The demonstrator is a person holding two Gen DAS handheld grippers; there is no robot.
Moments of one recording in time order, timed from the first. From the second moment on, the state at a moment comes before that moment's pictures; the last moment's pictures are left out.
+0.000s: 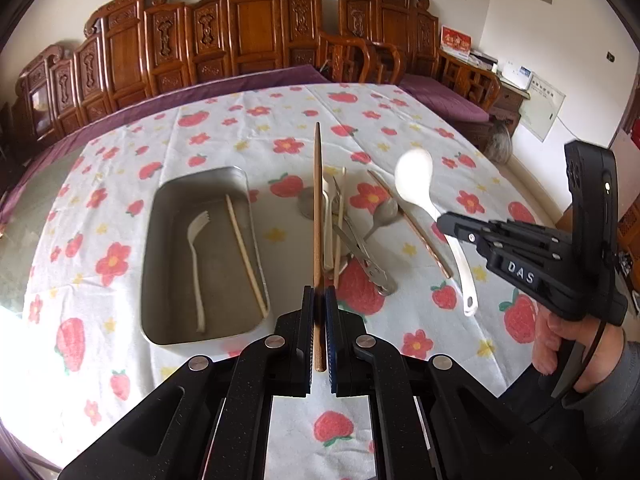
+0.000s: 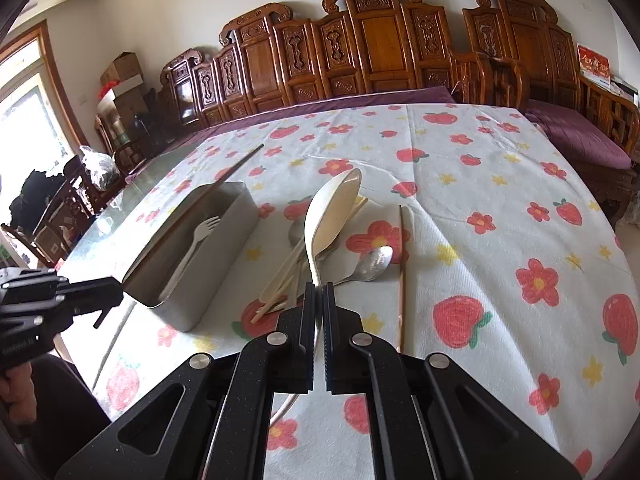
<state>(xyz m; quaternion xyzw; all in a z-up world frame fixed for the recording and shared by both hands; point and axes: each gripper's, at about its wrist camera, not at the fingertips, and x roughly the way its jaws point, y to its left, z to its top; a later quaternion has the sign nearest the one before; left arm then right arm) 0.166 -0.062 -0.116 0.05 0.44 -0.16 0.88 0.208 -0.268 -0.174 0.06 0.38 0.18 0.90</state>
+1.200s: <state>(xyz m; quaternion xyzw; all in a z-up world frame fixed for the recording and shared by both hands) 0.210 0.039 -0.149 0.01 0.48 -0.11 0.87 0.231 -0.201 -0.131 0.05 0.40 0.21 0.89</state>
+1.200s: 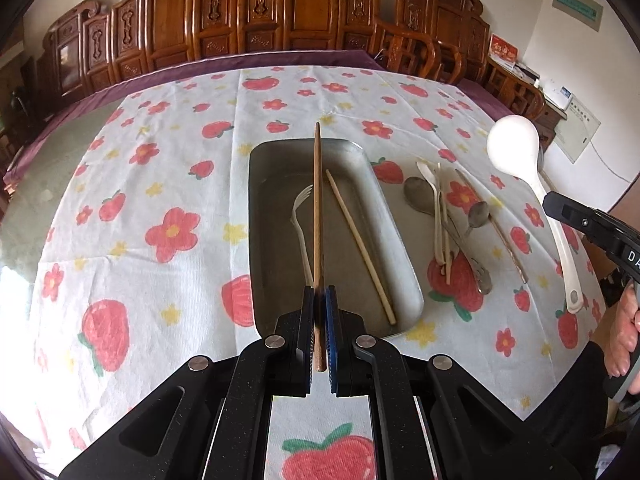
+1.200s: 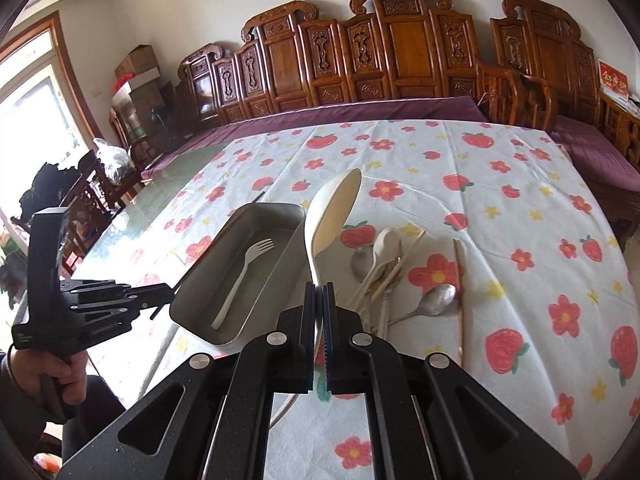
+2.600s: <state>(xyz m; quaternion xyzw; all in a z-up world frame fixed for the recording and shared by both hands) 0.230 0.092 -0.116 -0.01 0.45 -0.08 0.89 0.286 -0.088 -0.171 0.03 0.43 0.27 0.86</state>
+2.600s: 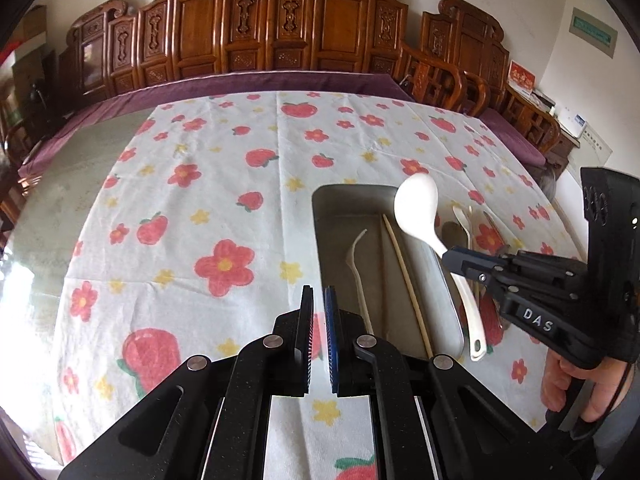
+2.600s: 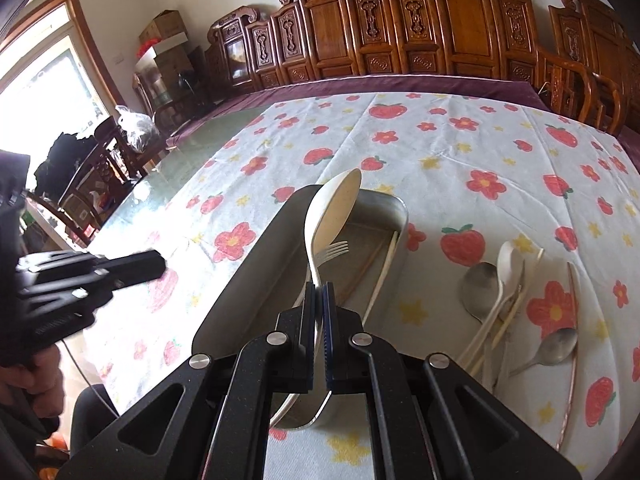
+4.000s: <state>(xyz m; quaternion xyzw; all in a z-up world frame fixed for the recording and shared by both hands) 0.204 0.066 -0.080 0.00 0.42 -0.06 0.91 0.250 -0.127 -0.121 0.01 0.39 0.25 0.89</state>
